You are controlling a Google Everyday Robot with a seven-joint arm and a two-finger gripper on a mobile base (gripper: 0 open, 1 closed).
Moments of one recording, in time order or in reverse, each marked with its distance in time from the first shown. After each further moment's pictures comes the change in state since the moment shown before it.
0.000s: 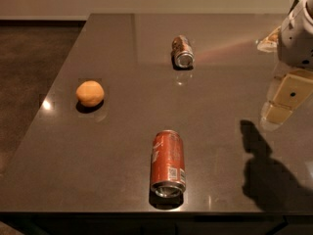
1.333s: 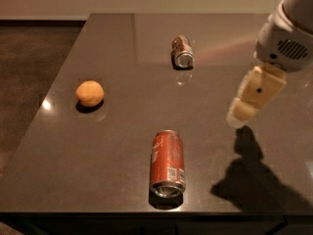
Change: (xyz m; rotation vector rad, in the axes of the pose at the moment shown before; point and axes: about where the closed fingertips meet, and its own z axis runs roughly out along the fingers) arm -0.031 0.016 0.005 -0.051 0.002 0.305
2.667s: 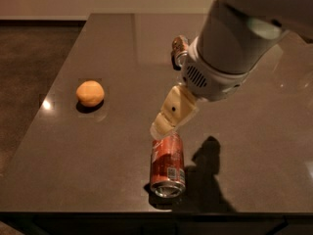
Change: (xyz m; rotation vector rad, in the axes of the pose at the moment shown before) arm -0.063 0.070 0.044 0.024 0.009 0.382
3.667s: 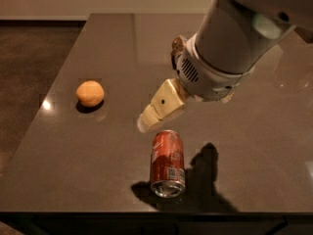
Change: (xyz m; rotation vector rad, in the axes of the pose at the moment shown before) arm -0.005 0.019 -0.001 -0.082 -0.019 0.185
